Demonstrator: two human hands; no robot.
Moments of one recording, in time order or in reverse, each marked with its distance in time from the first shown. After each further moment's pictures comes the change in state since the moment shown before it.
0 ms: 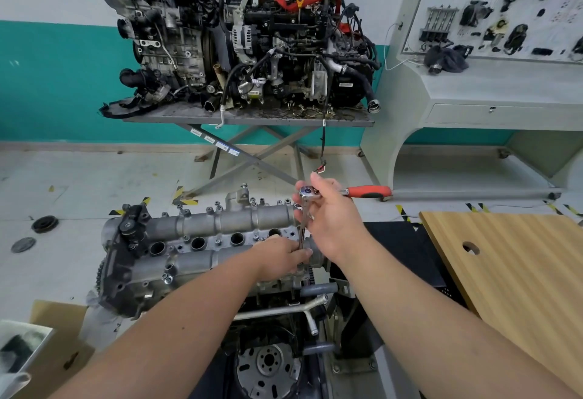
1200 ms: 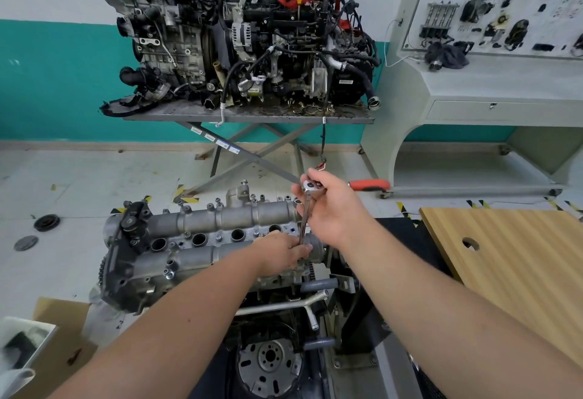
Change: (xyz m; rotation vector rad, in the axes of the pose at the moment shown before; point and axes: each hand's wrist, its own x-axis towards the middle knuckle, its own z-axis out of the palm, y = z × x) left_hand 0.001 -0.001 0.001 0.009 -0.006 0.002; right_hand -0.002 -0.014 0.006 0.016 -0.049 0.185
